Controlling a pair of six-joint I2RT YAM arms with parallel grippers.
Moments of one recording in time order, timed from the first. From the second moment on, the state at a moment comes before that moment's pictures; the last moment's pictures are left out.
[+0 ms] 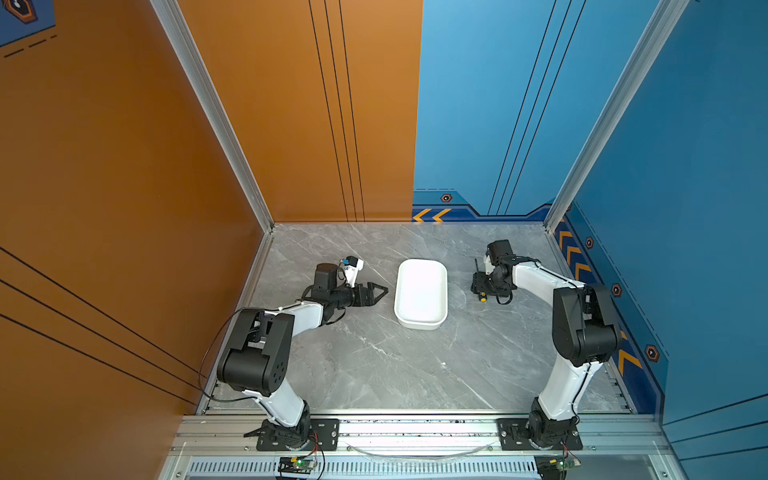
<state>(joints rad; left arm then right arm) -0.18 1.66 0.75 0.29 0.75 -0.39 0.15 1.88 1.24 -0.56 -0.03 0.24</state>
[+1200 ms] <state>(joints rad) -0.20 1.68 0.76 0.30 0.74 -0.41 0.17 1.97 1.35 -0.66 0.01 0.34</state>
